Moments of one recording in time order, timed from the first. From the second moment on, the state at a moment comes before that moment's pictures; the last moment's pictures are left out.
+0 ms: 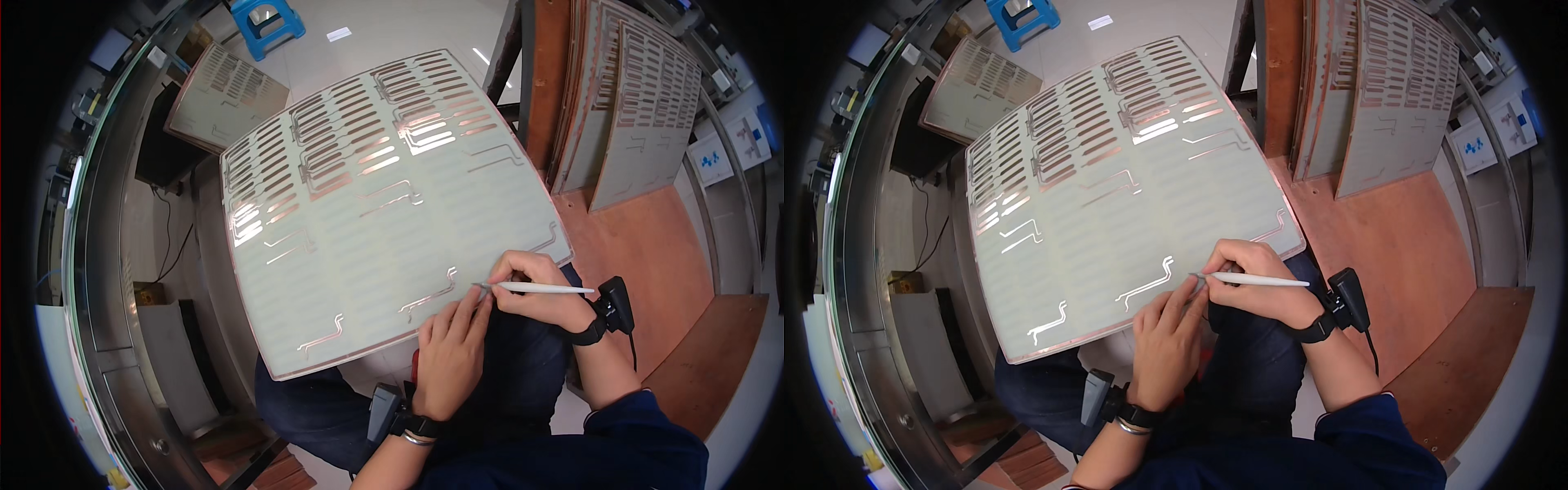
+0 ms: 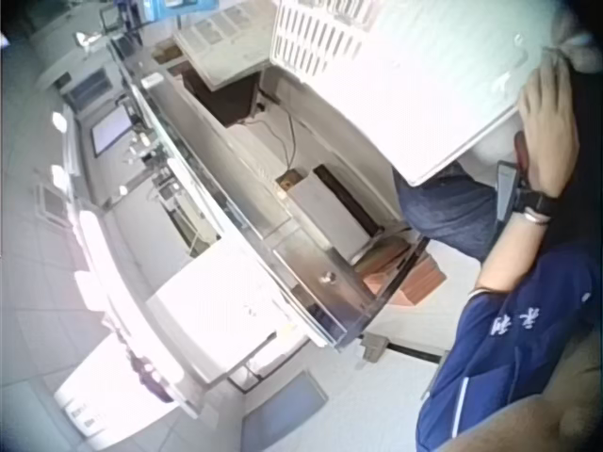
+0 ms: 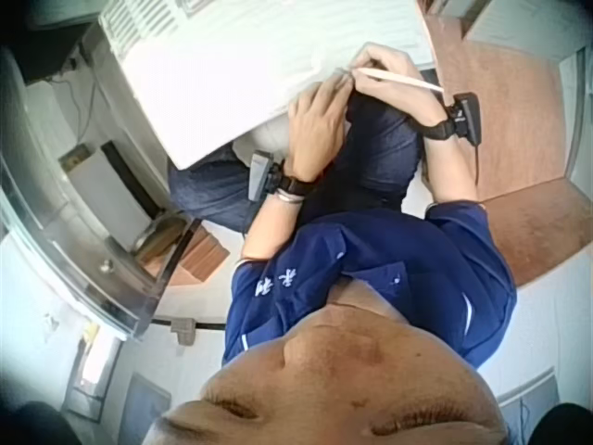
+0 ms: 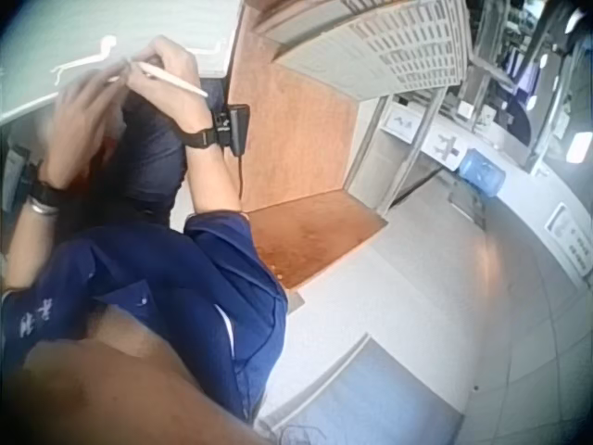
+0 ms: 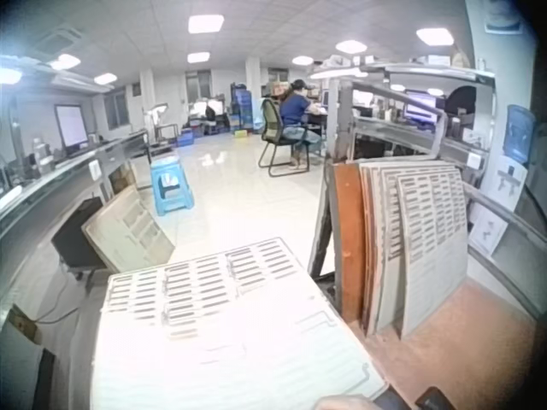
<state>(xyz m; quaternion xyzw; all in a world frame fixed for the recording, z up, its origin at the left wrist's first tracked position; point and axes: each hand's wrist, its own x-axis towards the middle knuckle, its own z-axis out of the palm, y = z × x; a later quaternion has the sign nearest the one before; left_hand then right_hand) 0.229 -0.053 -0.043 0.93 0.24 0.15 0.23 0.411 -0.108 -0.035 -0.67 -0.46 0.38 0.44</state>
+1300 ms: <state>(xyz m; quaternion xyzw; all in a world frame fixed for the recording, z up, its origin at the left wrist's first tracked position) -0.014 0.104 -0.049 0.71 0.62 0.28 0.21 0.296 -0.027 -0.038 -0.64 -0.47 0.35 0.50</state>
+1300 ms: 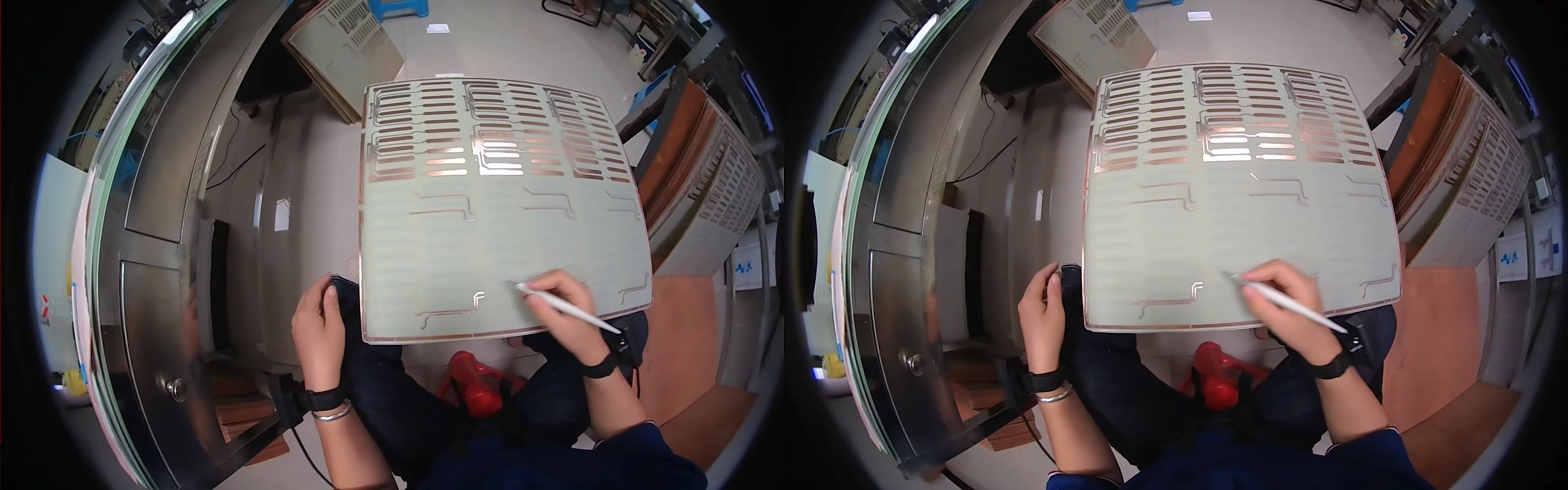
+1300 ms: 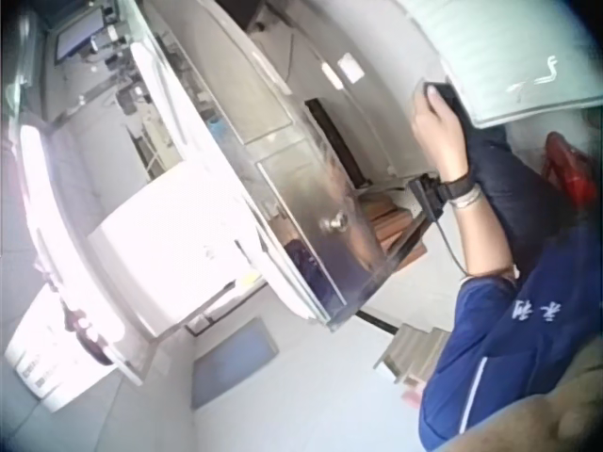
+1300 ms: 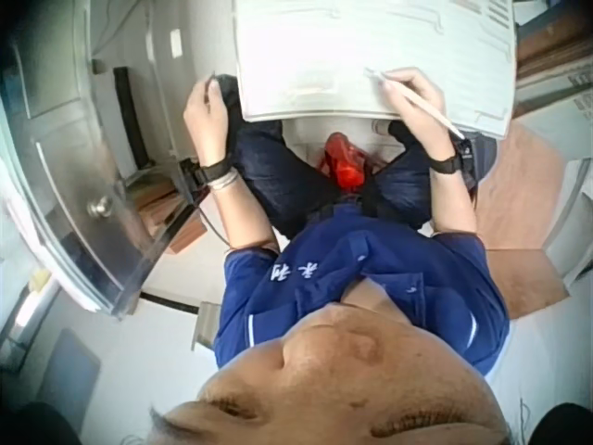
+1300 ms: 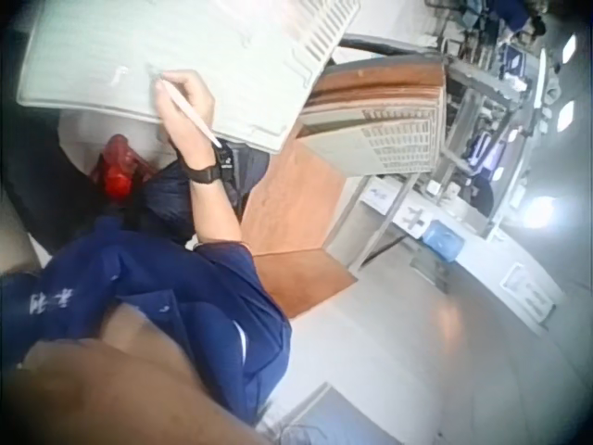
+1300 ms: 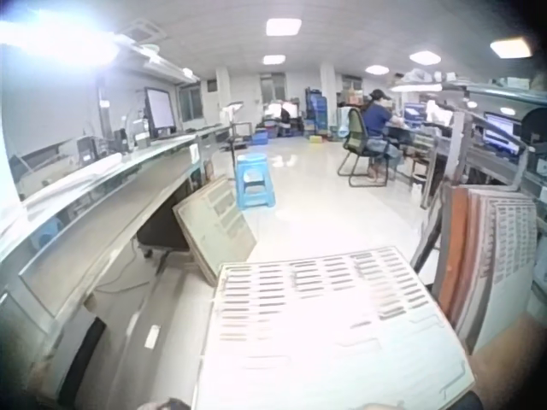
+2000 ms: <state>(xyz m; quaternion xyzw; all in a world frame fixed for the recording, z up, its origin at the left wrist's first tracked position) 0.027 0.104 -0.056 0.63 0.60 0.26 0.42 0.250 0.046 -0.037 -0.59 -0.53 0.49 0.37</state>
